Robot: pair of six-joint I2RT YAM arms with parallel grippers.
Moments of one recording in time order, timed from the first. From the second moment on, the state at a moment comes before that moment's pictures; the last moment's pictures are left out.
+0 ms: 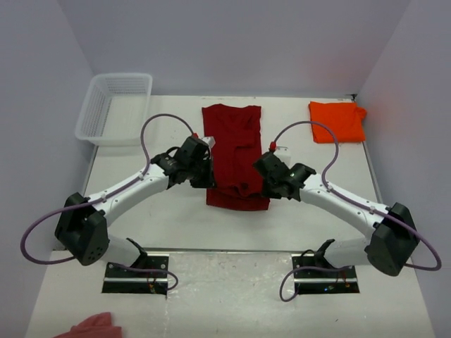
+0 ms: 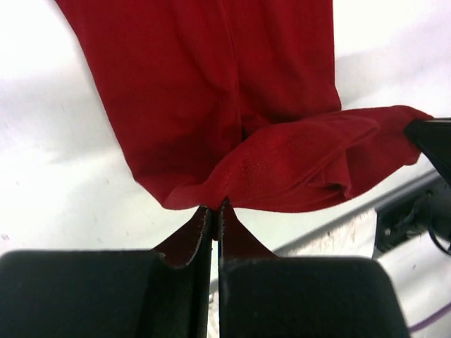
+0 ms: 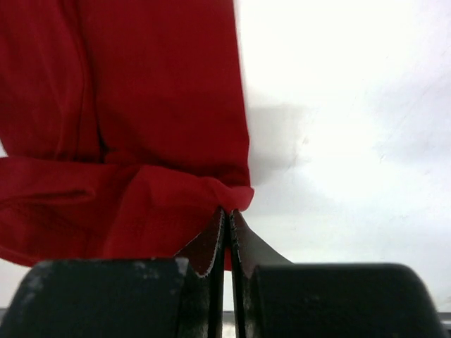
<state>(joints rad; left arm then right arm) -0.68 1.39 1.01 -0.57 0.13 -0.63 0.83 1.30 0.97 -0.81 0.37 0.87</state>
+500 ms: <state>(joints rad) -0.46 1.69 1.28 -0.58 0.10 -0.53 0.56 1.73 1.41 -0.72 0.19 0.47</state>
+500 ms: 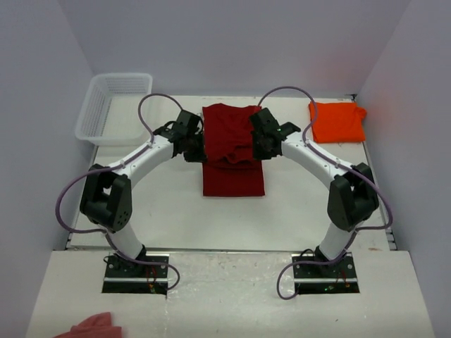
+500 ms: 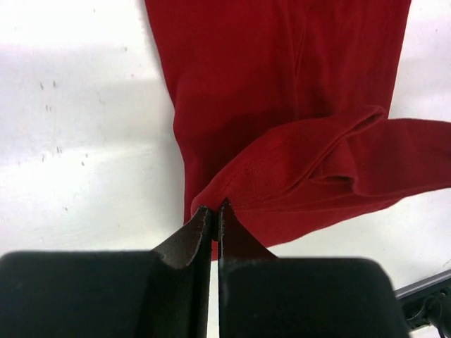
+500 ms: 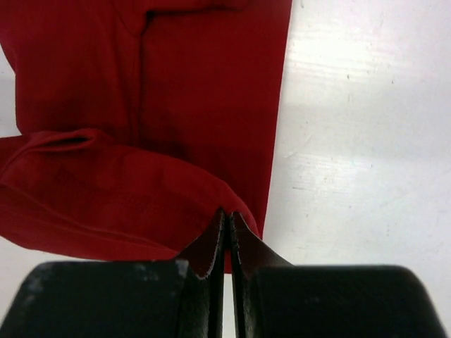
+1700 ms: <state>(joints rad) -0.38 2.15 1.75 -0.63 0.13 -0.44 0.37 2.18 1.84 -0.78 -0.03 0.33</state>
